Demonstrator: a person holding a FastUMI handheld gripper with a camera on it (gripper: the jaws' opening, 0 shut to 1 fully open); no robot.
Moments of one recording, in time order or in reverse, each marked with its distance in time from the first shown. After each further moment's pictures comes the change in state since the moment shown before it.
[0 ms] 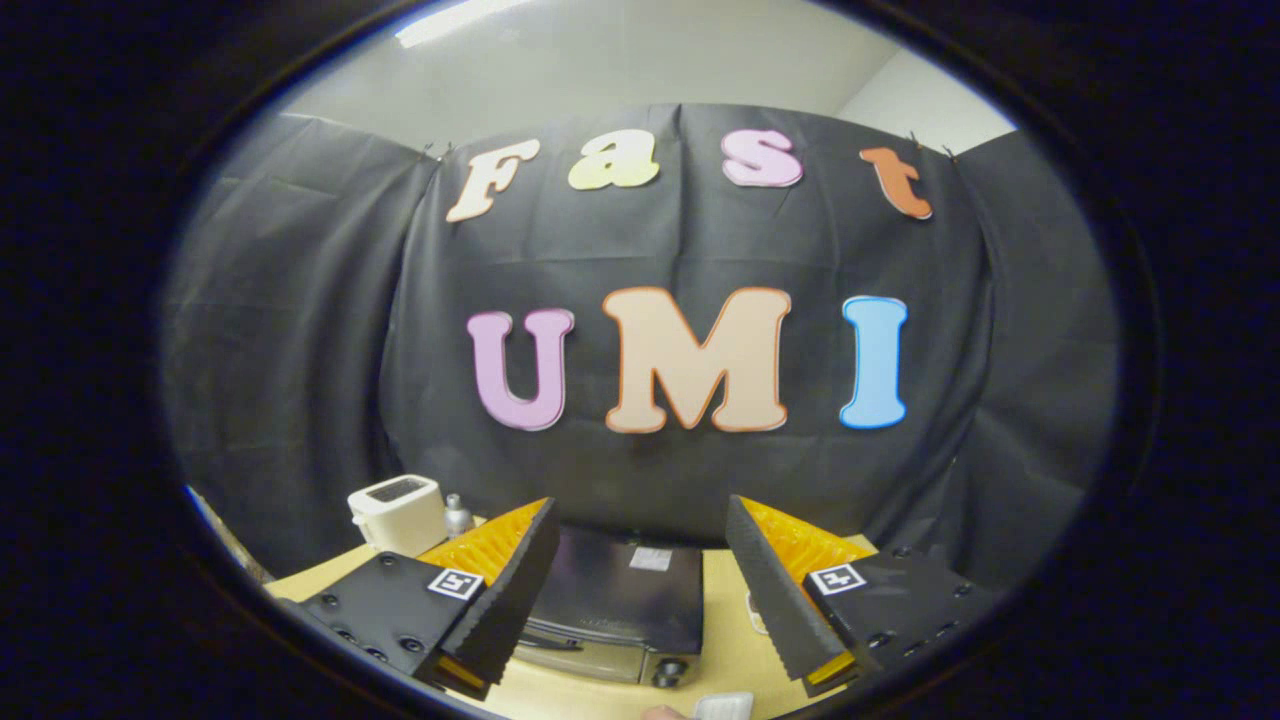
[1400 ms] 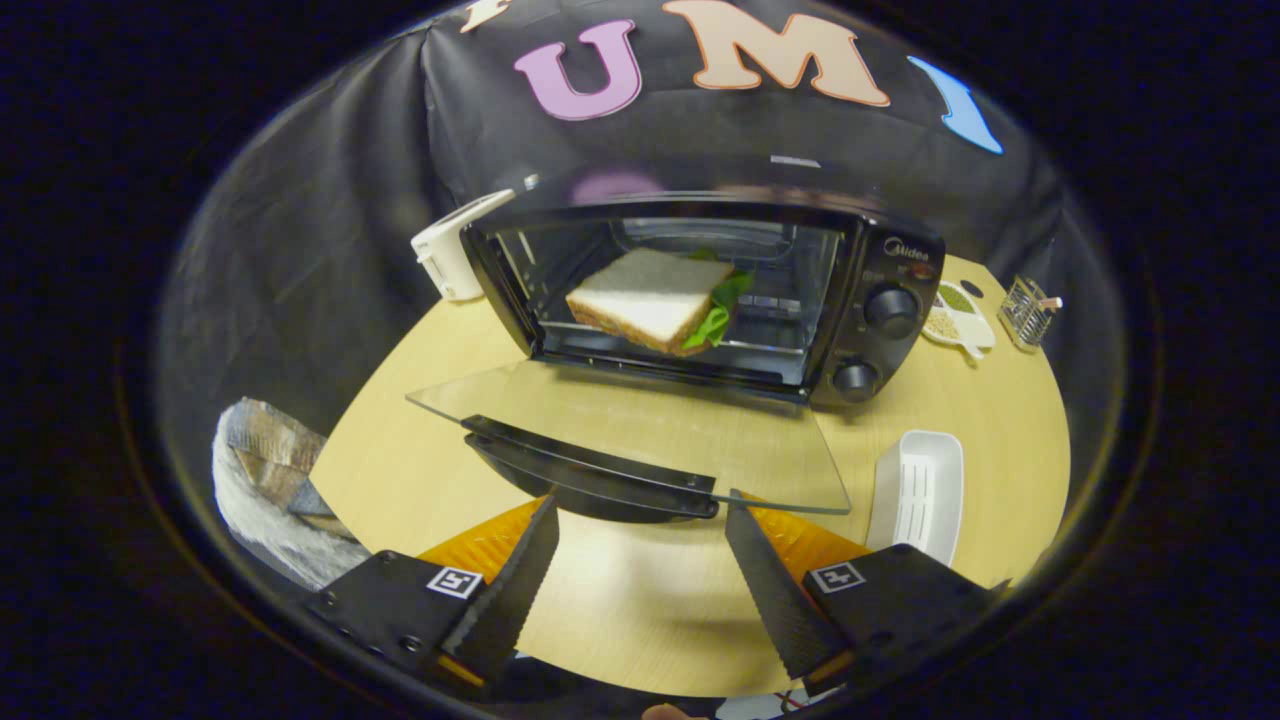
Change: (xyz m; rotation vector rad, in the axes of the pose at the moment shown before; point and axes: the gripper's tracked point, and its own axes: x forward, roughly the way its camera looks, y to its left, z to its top) arm -0.120 0.112 -0.339 0.051 0.834 0.247
